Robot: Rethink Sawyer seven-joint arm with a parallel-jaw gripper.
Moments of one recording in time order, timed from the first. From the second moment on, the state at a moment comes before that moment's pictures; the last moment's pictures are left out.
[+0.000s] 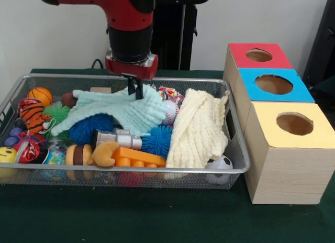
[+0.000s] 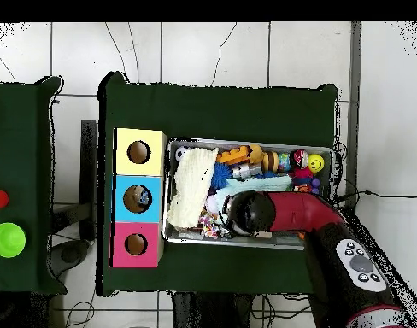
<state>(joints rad) -0.58 -0.62 0.29 1.74 -0.46 0.66 2.05</state>
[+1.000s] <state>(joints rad) -0.44 -0.70 0.28 1.74 -0.31 0.75 2.05</state>
